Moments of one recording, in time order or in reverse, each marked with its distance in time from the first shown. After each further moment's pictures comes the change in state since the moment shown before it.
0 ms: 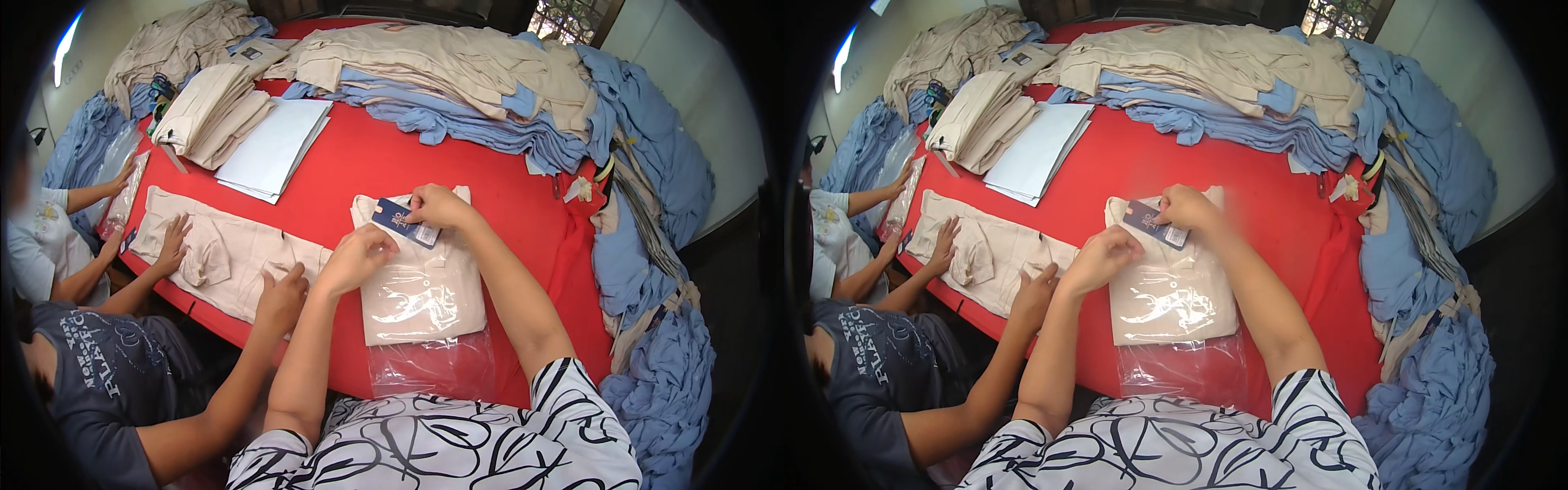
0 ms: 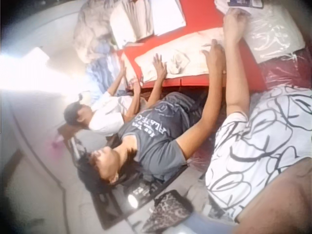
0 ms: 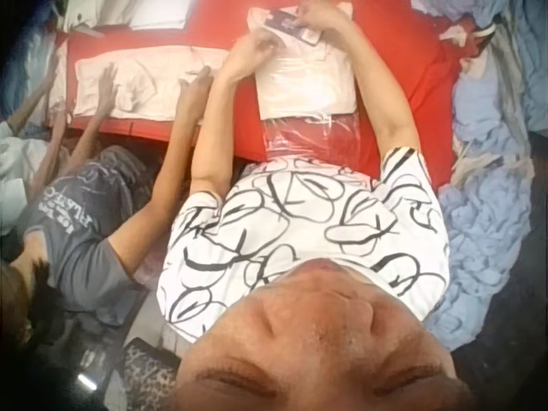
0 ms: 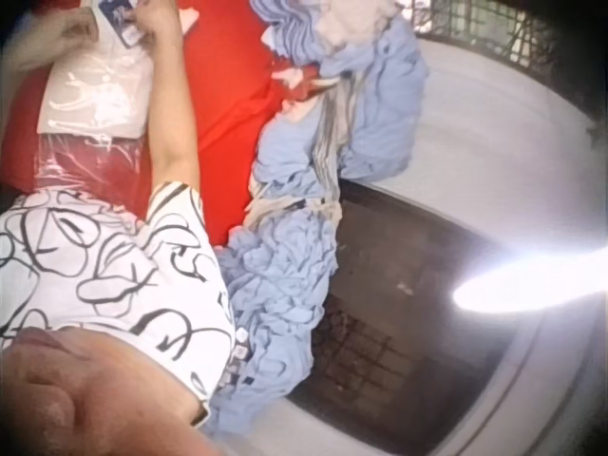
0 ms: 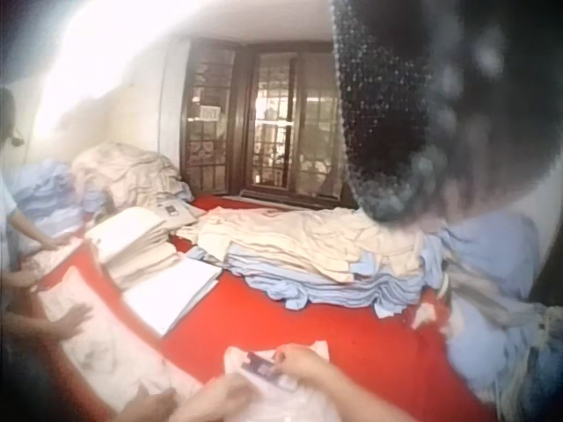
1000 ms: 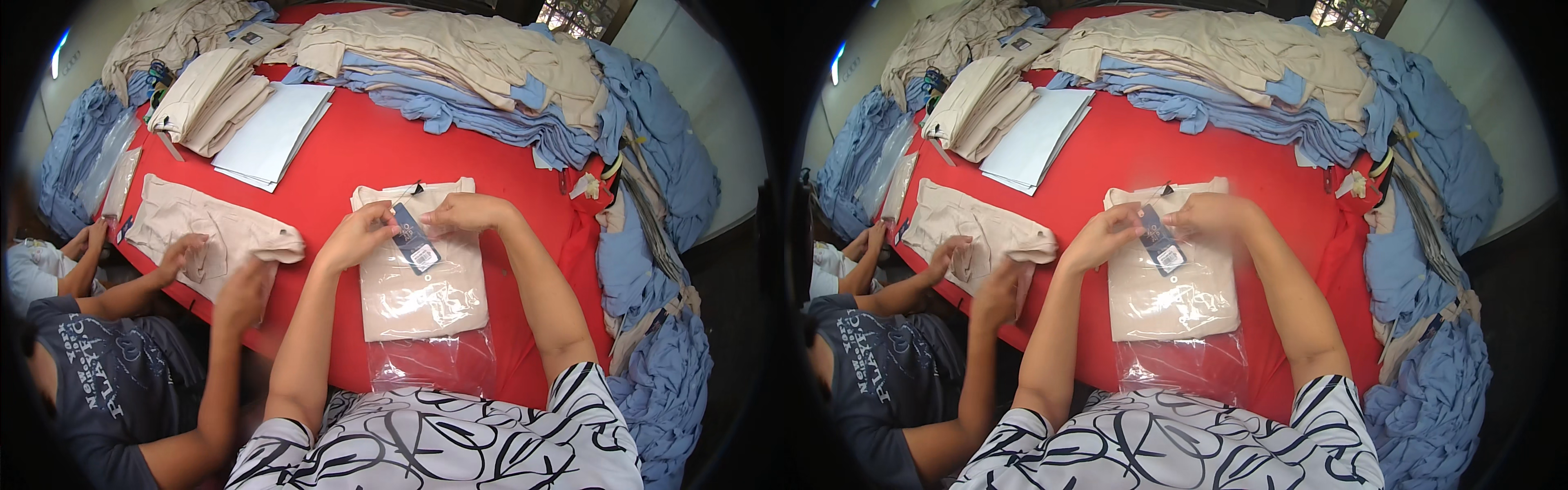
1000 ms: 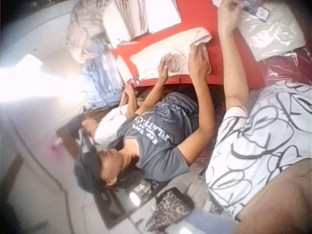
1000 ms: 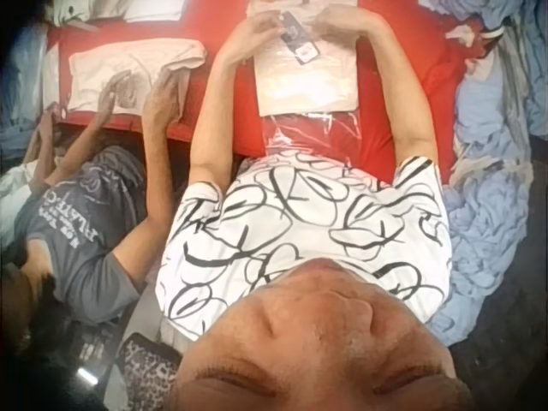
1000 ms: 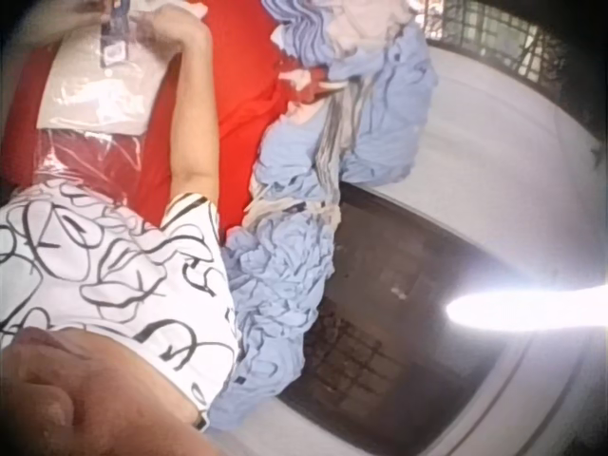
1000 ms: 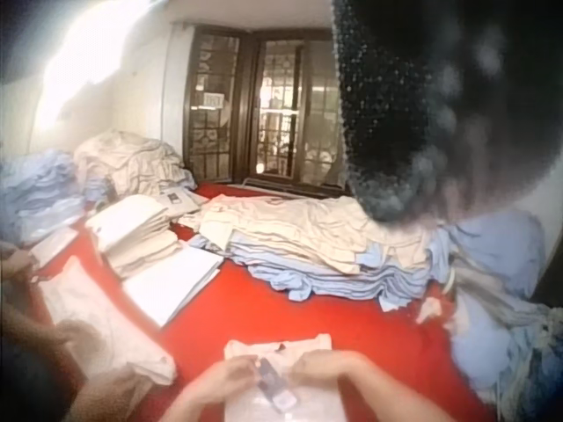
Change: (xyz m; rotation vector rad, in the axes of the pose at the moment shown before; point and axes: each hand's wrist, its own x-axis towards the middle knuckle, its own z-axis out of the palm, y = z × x) left_hand 0.024 -0.019 -0.002 -0.265 -0.033 -0.118; right_hand -0.036 0.000 -0.028 0.065 -0.426 -0.013
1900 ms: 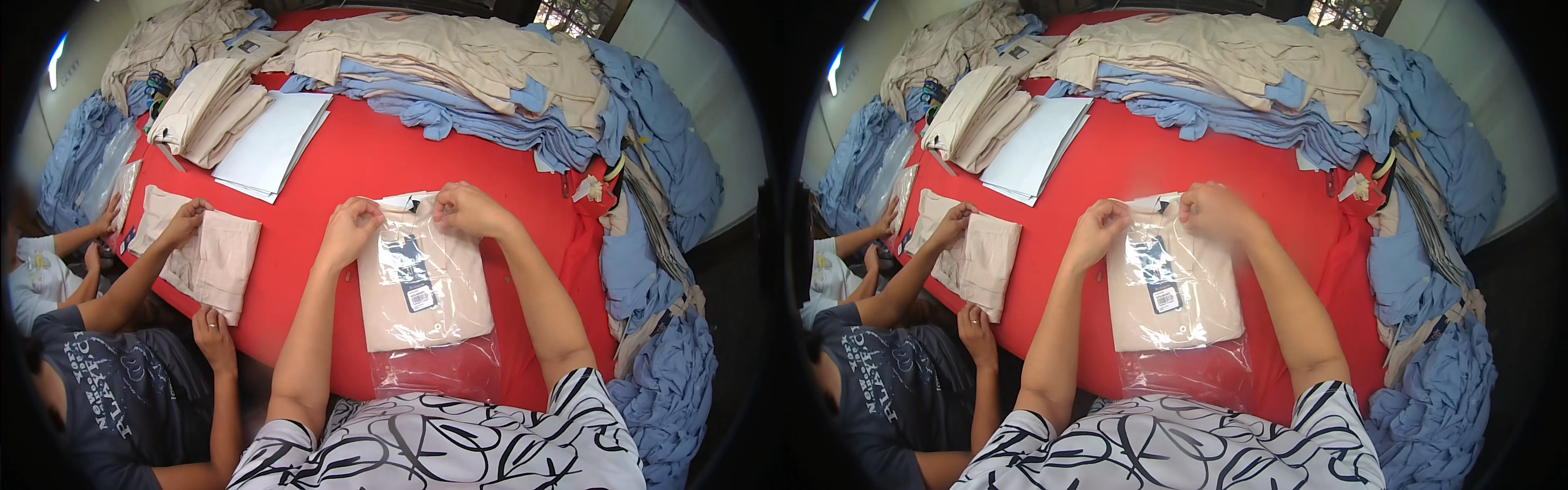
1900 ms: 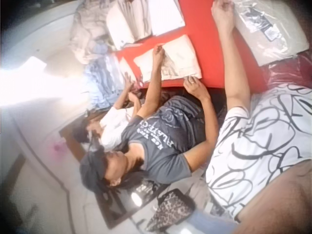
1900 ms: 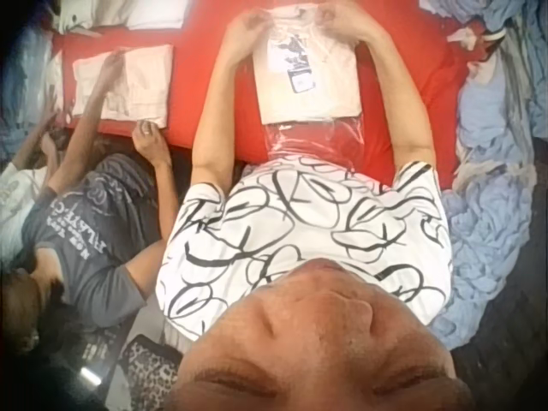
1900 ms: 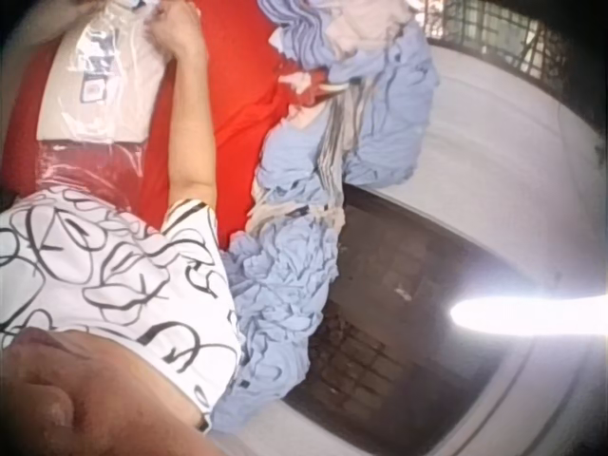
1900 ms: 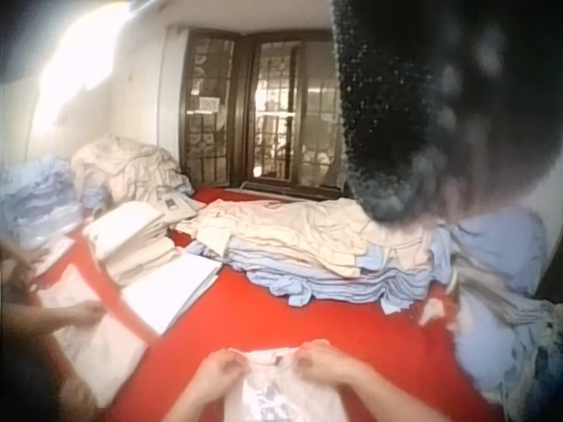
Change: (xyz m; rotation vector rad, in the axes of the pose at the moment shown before) left_hand 0.018 -0.001 -0.009 0.143 0.233 -0.051; right_hand 0.002 0.020 -0.005 -0.247 0.436 -0.246
